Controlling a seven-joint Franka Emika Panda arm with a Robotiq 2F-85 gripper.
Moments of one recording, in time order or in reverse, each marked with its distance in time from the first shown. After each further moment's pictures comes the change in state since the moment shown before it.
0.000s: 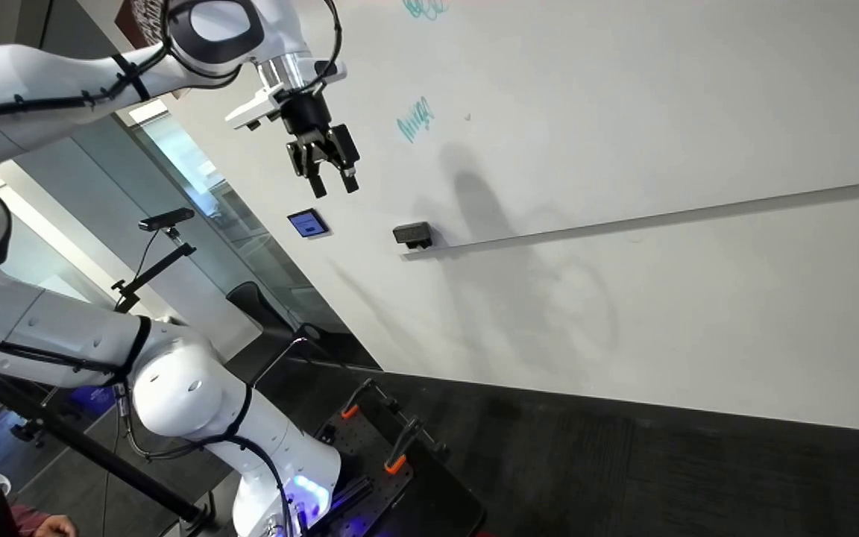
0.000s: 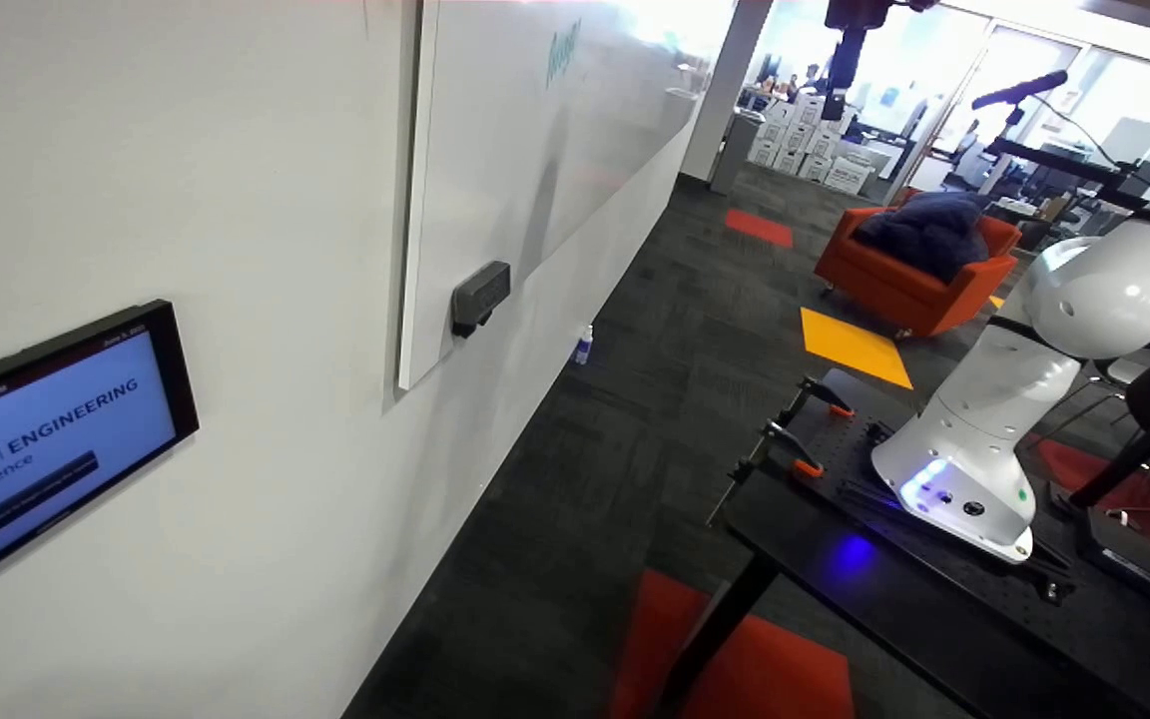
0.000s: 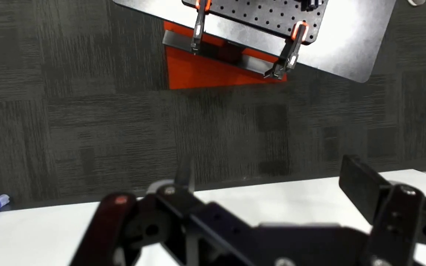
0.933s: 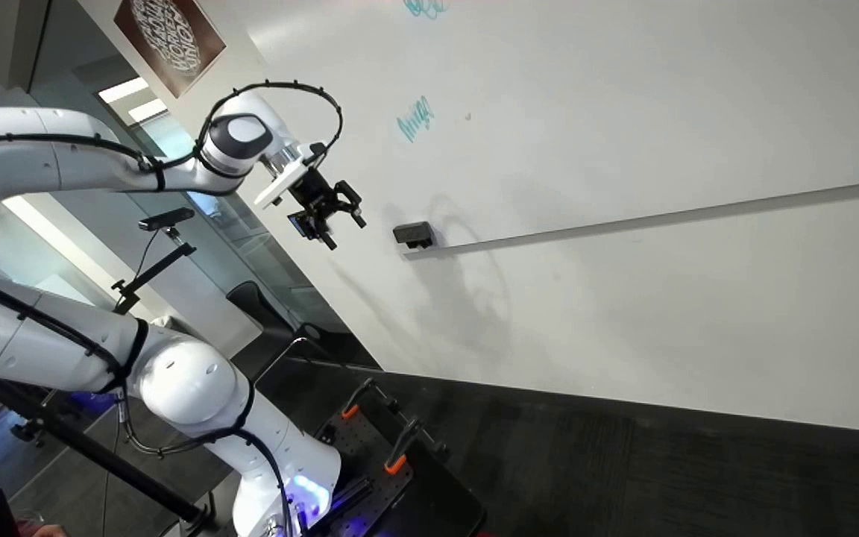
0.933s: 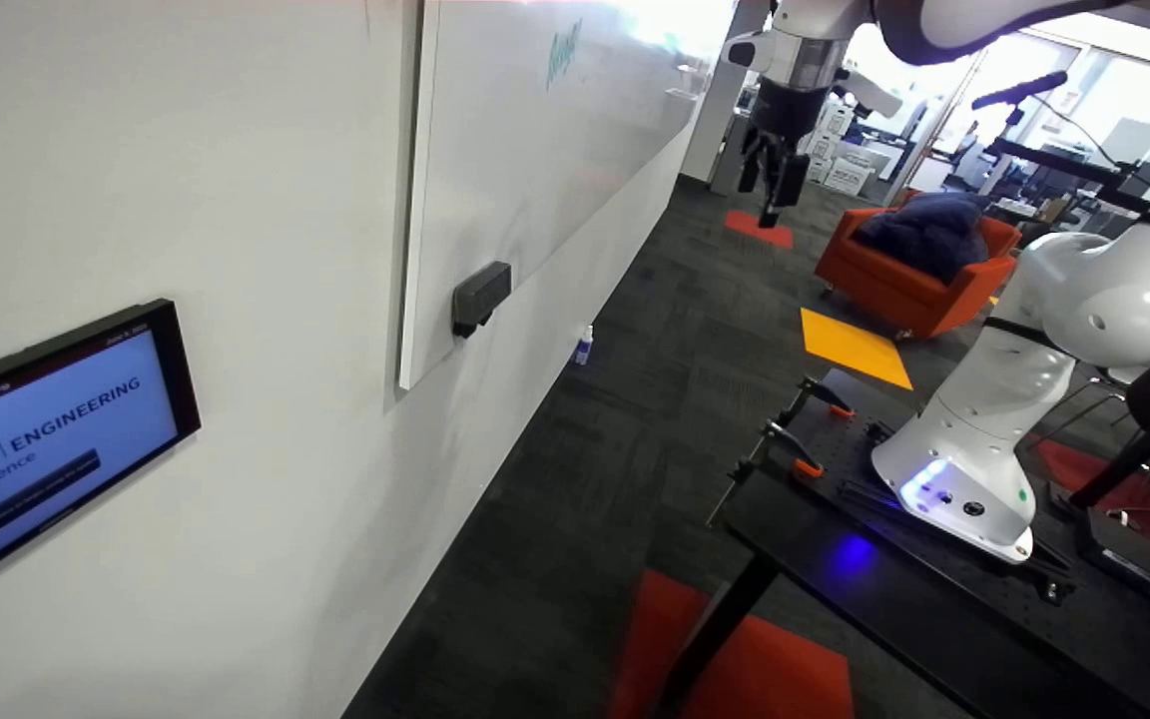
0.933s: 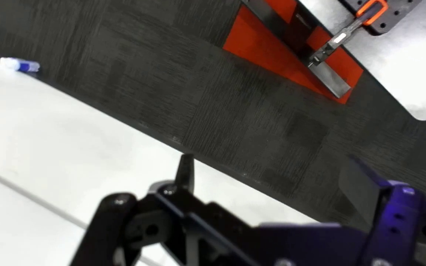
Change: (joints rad) arm 0.221 -0.004 0.248 -0.334 -0.162 0.441 0.017
